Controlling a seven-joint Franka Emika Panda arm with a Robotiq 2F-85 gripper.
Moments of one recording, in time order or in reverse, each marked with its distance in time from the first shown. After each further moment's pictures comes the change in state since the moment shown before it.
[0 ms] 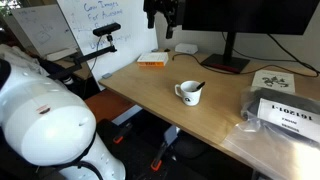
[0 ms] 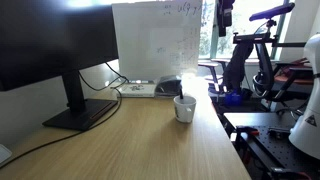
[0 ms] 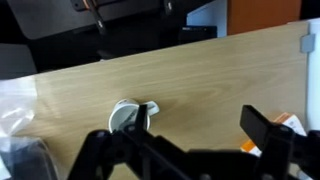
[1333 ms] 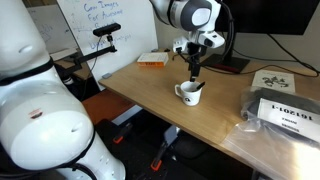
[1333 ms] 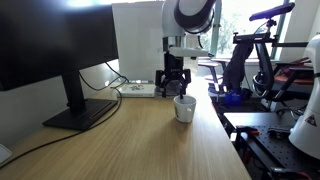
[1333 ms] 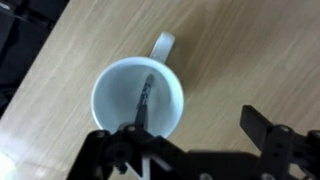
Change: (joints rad) arm -0.091 0.649 0.078 0.035 0.085 0.627 0.612
